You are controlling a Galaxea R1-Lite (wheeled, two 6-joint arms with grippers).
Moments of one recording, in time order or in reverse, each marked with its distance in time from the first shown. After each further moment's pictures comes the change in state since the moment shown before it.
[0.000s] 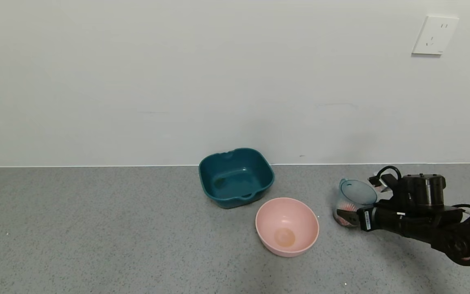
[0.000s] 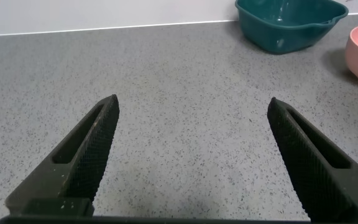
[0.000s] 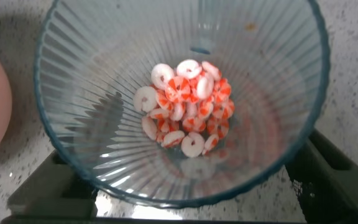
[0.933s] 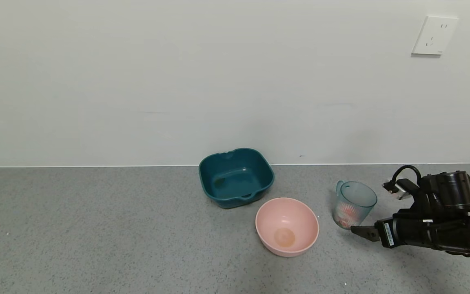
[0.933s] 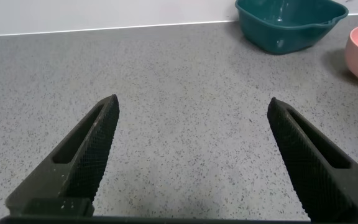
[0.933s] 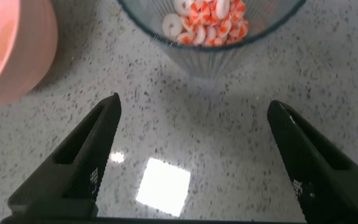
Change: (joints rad) left arm 0.000 0.000 0.000 0.000 0.000 0.000; right arm 0.013 -0.241 0.030 0.399 0.005 -0.004
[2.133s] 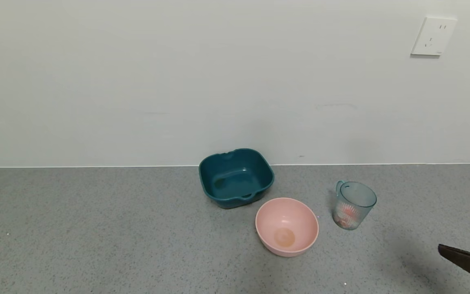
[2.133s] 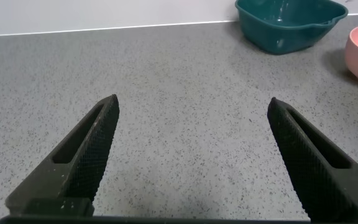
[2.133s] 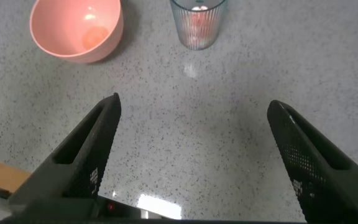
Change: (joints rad) left arm 0.000 0.000 0.000 0.000 0.000 0.000; right arm -0.058 -0.795 0.062 0.520 -0.007 0.007
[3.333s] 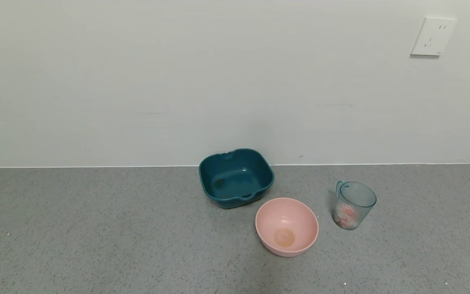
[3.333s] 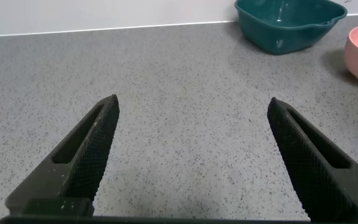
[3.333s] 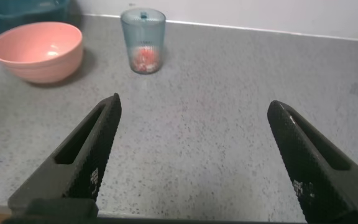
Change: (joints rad) left arm 0.000 0.000 0.000 0.000 0.000 0.000; right arm -0.041 -1.007 0.543 -0.082 -0.184 -0.001
